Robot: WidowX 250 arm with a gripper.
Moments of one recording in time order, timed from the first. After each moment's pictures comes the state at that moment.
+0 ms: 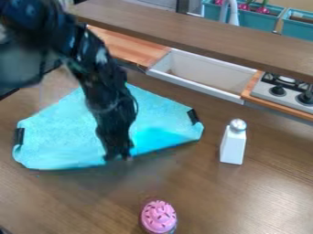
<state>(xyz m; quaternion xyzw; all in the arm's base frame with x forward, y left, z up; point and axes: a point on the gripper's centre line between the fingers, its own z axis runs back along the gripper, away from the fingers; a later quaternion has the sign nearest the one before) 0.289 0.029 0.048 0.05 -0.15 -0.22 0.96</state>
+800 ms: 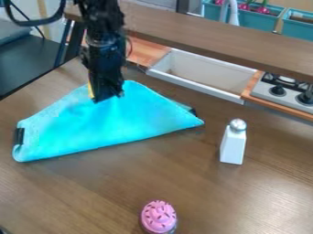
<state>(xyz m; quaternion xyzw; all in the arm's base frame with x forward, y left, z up) 0.352 0.102 0.081 0.10 -0.08 -0.15 0.98</state>
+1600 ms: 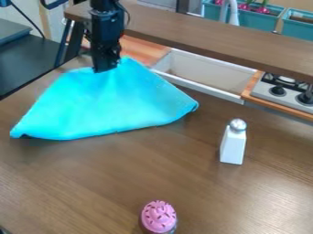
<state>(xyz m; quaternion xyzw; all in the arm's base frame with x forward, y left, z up) 0.411 0.148 0.090 0.09 -0.06 -0.16 0.98</state>
